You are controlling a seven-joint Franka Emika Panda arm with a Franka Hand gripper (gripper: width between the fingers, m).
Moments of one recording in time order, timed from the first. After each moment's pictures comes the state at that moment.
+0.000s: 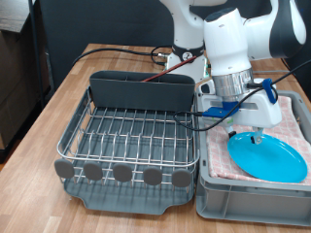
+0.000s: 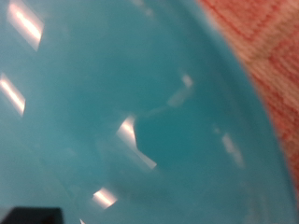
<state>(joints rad) 0.09 0.29 0.22 -2.36 0.96 2.99 0.98</state>
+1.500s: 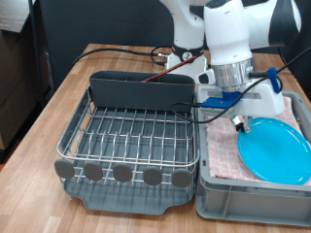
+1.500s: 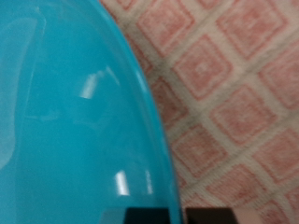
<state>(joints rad) 0.13 0.18 0.11 -2.40 0.61 2.84 1.19</state>
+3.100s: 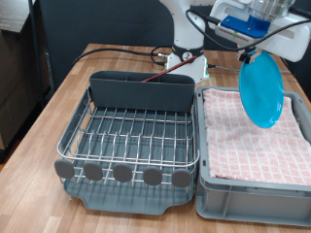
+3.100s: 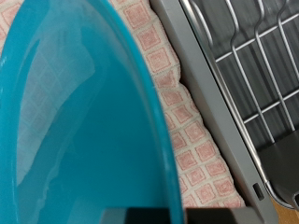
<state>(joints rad) 0.16 -0.05 0.11 -2.14 -0.18 1.97 1.61</state>
